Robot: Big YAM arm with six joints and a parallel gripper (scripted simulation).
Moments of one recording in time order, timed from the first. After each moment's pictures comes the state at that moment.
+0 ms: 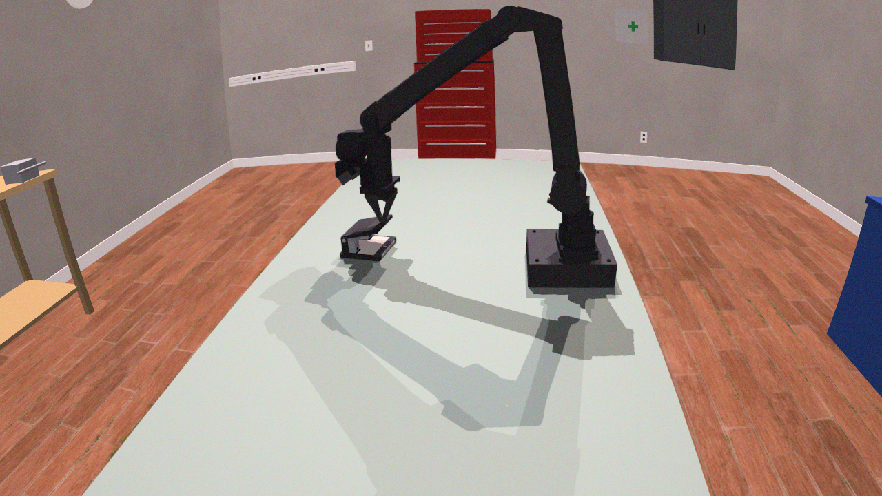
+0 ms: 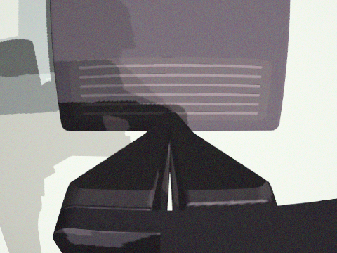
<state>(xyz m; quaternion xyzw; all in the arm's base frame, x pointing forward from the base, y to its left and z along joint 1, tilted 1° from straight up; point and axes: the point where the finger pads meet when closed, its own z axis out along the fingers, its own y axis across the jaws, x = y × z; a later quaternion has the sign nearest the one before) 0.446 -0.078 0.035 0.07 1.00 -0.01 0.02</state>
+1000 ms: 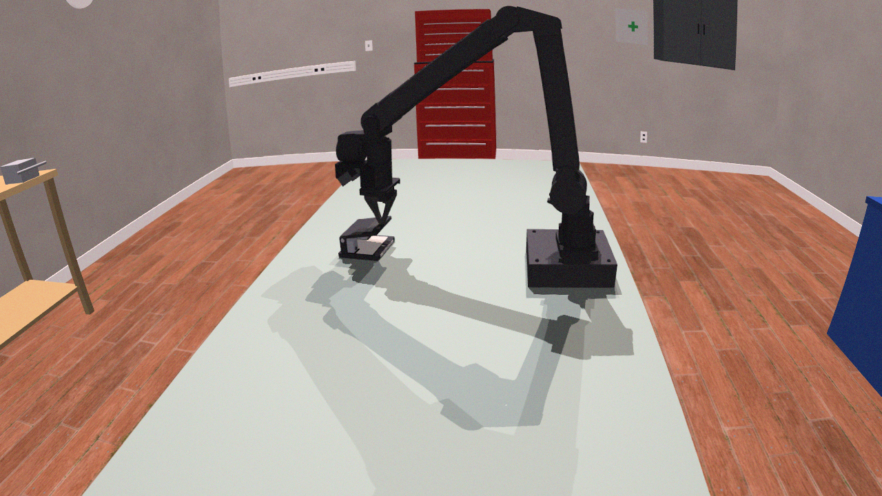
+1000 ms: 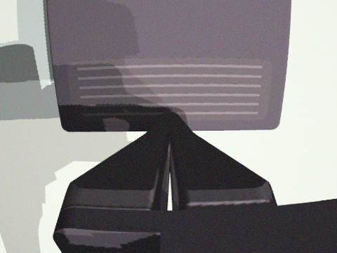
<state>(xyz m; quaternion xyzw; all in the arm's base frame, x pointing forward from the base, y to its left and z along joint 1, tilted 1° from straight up) 0.448 -0.079 0.030 0.07 1.00 -0.01 0.02</state>
